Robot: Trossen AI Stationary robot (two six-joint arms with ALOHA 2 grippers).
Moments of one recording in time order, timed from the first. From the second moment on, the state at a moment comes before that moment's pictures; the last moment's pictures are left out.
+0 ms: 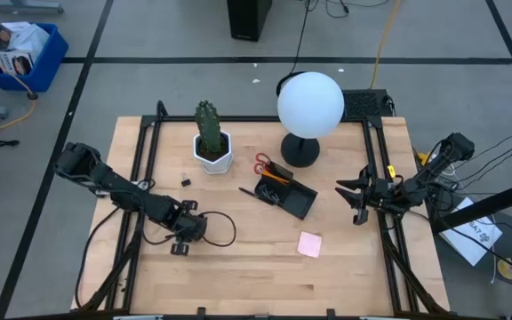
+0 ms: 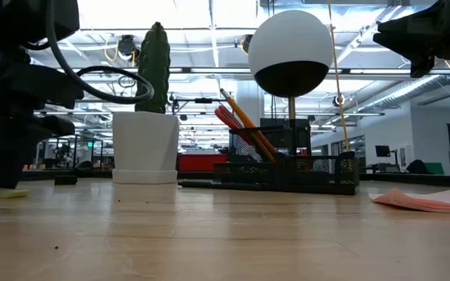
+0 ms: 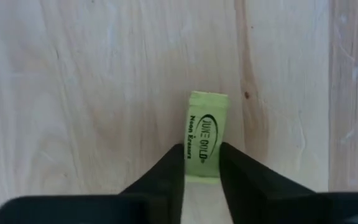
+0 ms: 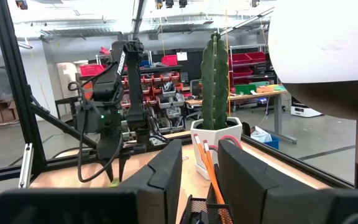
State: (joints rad) left arm -0.43 1.48 0.62 -0.53 0.03 -0.32; right arm 0.69 0.34 0.02 0.62 0.94 -0.12
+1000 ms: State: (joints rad) left arm -0.38 1.48 0.75 -0.38 -0.13 -0.32; right arm 0.69 0.34 0.02 0.62 0.94 -0.12
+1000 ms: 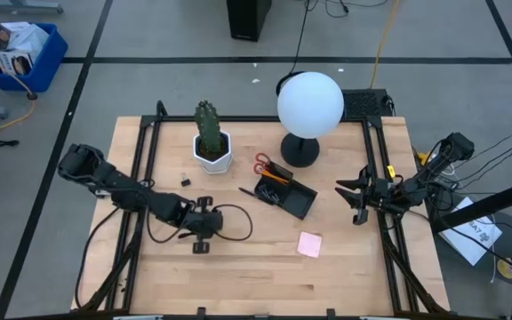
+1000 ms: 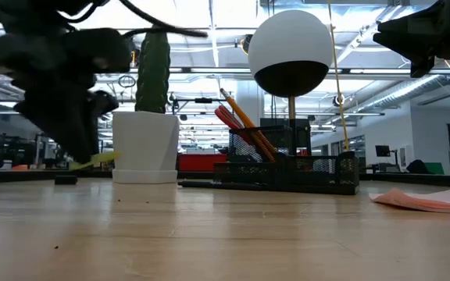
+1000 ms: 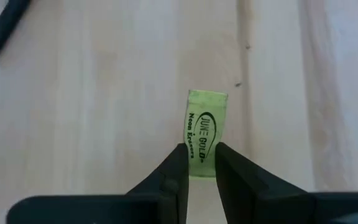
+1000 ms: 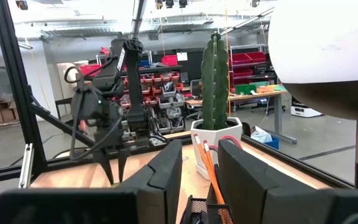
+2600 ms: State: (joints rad) left arm 0.07 1.70 0.94 0.10 0.05 0.18; right arm 0.69 0.34 0.02 0.62 0.94 -0.12
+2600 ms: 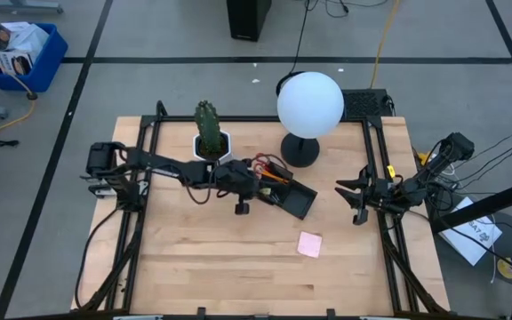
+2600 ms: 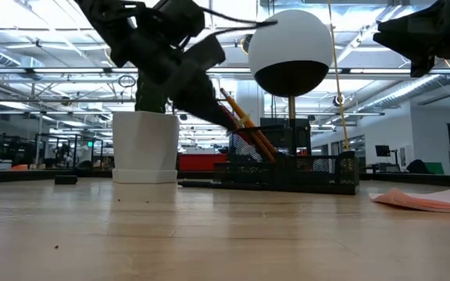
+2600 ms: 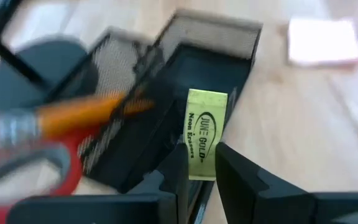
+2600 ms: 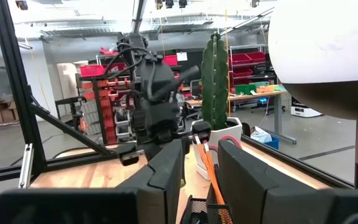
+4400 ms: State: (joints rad) left arm 0.05 1.70 0.94 0.13 0.02 -0.09; right arm 0.69 0.34 0.02 0.62 0.94 -0.12
